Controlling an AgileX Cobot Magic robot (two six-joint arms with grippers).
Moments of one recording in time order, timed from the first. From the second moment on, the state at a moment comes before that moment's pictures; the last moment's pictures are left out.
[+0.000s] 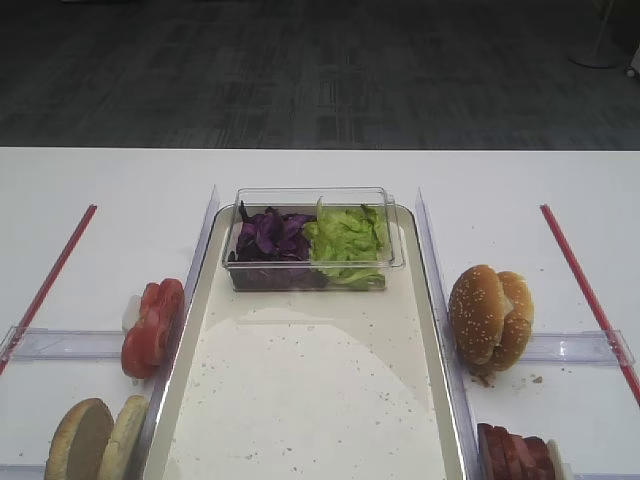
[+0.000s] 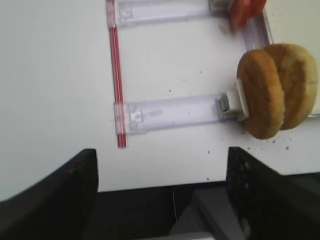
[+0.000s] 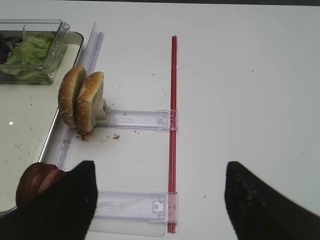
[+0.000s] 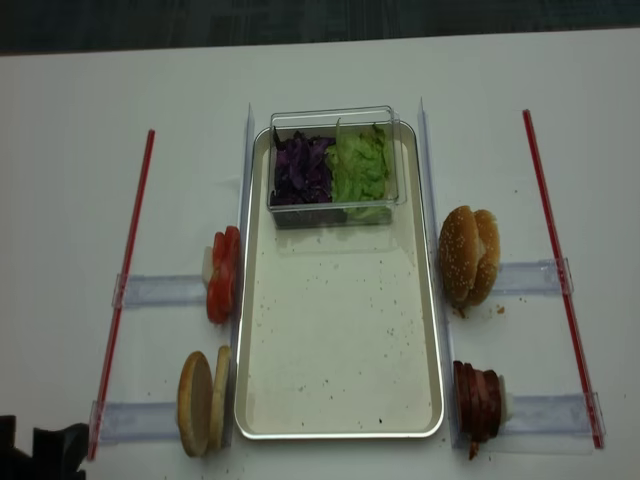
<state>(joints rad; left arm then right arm) -0.06 0.40 -0.49 0.01 1.18 -0.04 -0.02 -0.02 -0.48 0.10 1.13 -0.07</state>
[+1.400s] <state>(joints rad) -0.06 1.18 -0.74 -0.04 1.13 -0.05 -0.02 -0.02 -0.48 0.10 1.13 -0.06</state>
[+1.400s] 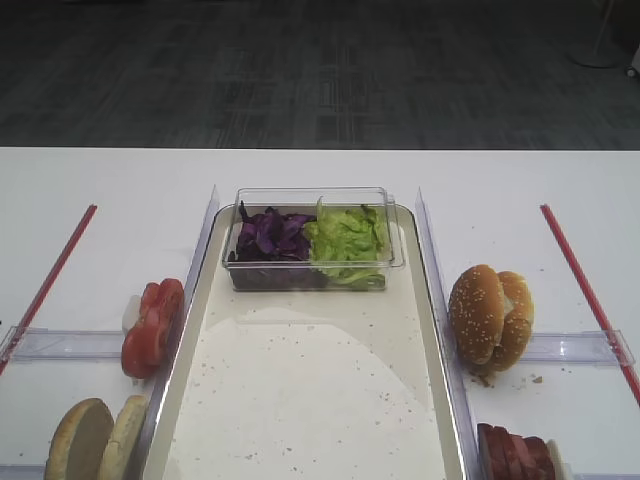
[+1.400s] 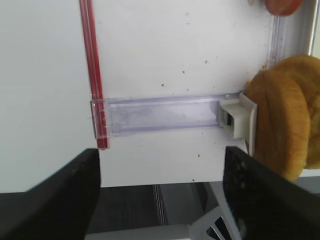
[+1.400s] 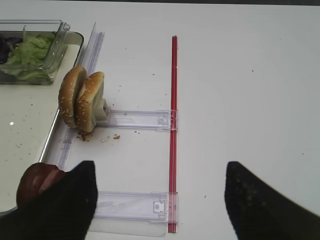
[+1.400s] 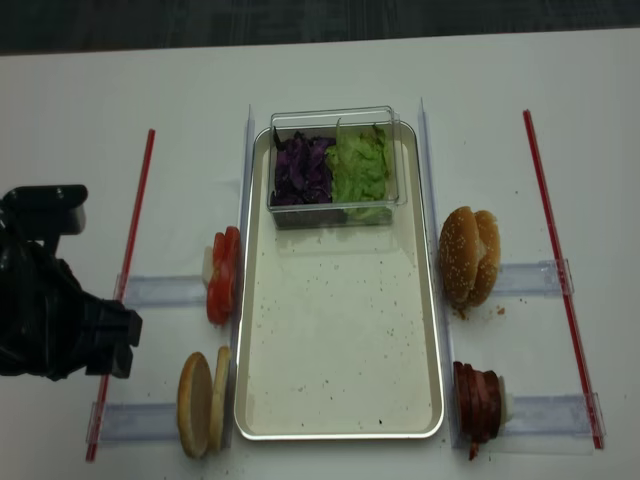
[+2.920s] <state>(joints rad) -0.76 1.30 -0.83 0.01 1.05 -0.72 -0.02 -0.02 -0.48 0.10 1.13 -0.06</state>
